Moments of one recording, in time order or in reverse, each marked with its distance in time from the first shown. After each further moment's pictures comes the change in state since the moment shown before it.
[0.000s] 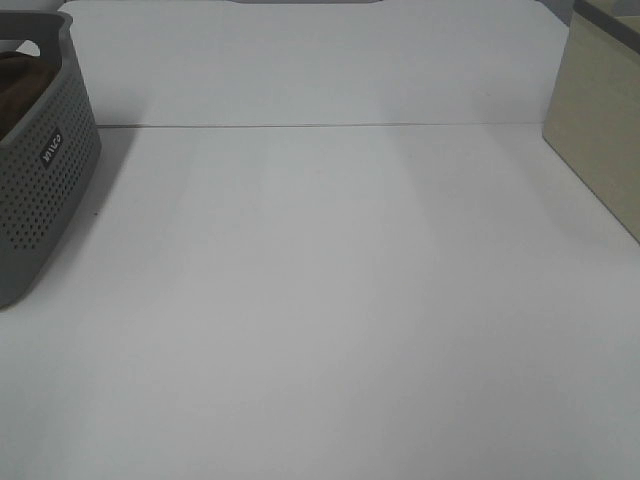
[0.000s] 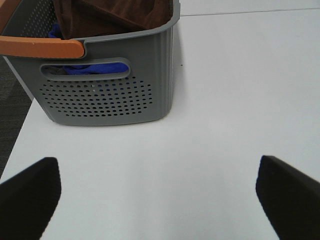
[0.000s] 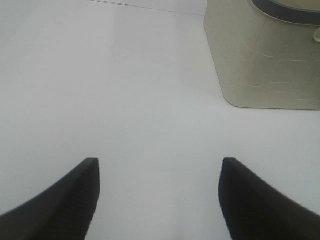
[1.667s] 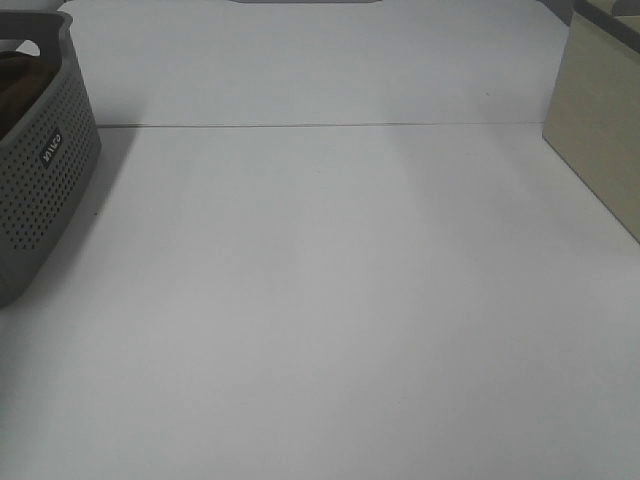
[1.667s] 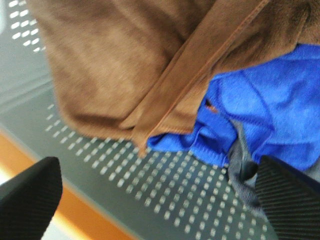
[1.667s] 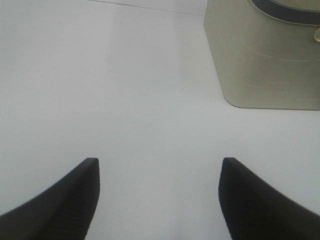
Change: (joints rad) left arm 0.109 1.970 -1.214 0.322 -0.110 1.178; right arm 0.000 0.000 0.000 0.000 0.000 0.000
